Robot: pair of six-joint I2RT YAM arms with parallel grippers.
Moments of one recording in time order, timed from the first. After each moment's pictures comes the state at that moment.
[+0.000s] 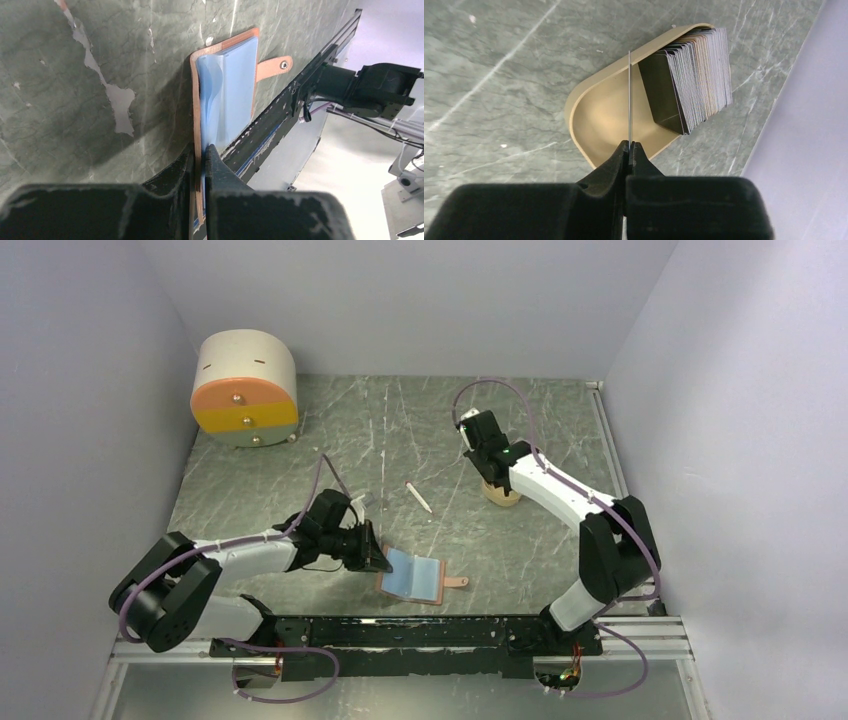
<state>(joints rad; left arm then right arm) -0.65 1.33 0.44 0.05 0.57 -0.80 0.49 1.59 1.10 -0.46 0.44 -0.29</state>
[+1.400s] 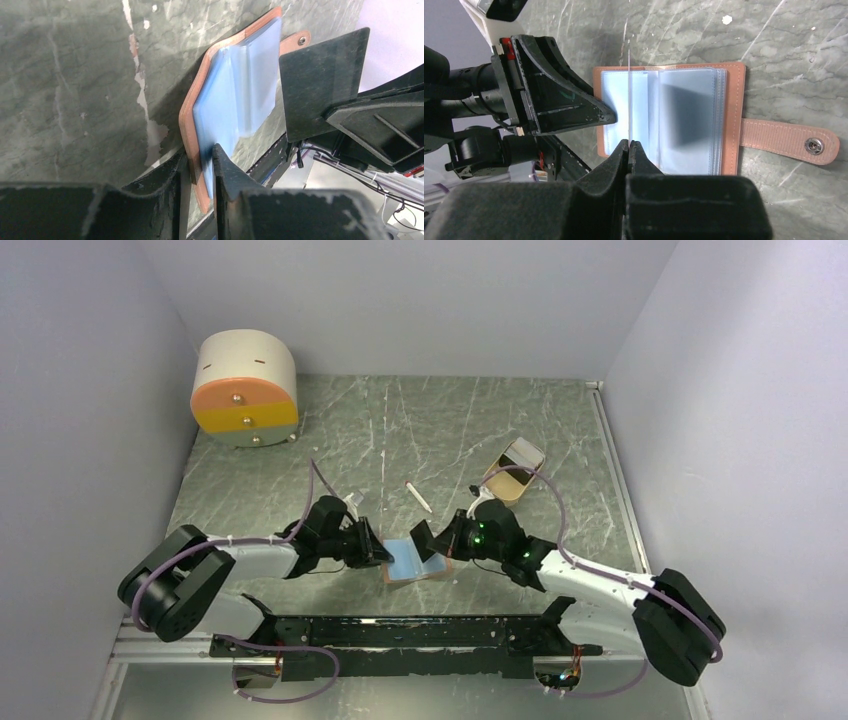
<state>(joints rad) -0.65 1.39 0.34 0.33 0.42 -0.98 0.78 1.08 0.38 0.14 -0.13 0.89</state>
